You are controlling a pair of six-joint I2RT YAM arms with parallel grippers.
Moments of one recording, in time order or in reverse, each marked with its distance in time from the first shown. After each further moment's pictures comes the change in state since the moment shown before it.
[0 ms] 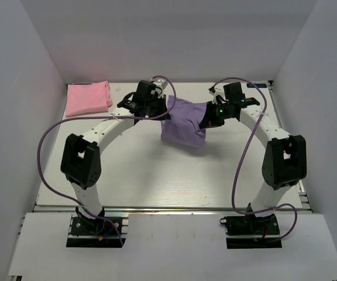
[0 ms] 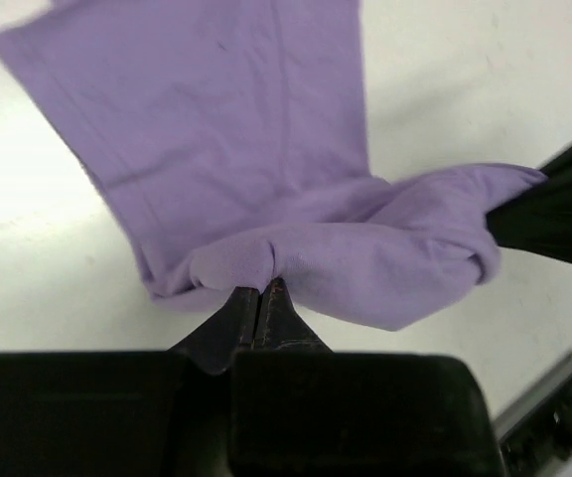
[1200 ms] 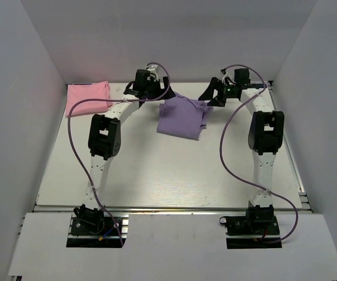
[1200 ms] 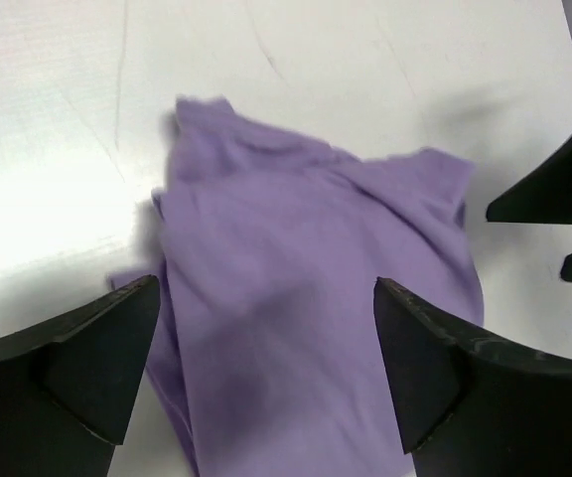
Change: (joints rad) left arm 0.177 0.593 0.543 0.193 0.113 -0.025; right arm -0.196 0.660 0.671 0.102 -0.308 0.105
